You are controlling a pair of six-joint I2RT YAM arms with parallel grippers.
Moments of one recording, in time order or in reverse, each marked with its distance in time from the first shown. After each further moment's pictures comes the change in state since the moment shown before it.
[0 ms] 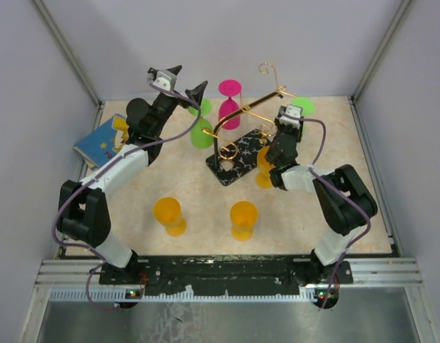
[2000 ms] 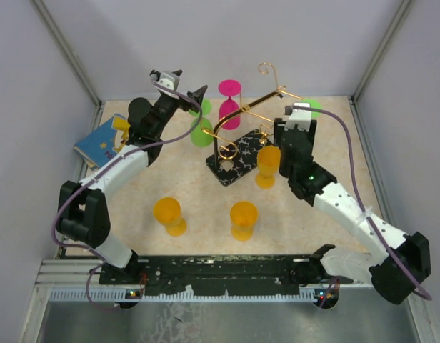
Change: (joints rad) left arm 0.000 -0.003 -0.014 -0.045 -0.007 0.024; right arm 0.147 -0.597 0.066 -1.150 -0.116 0.335
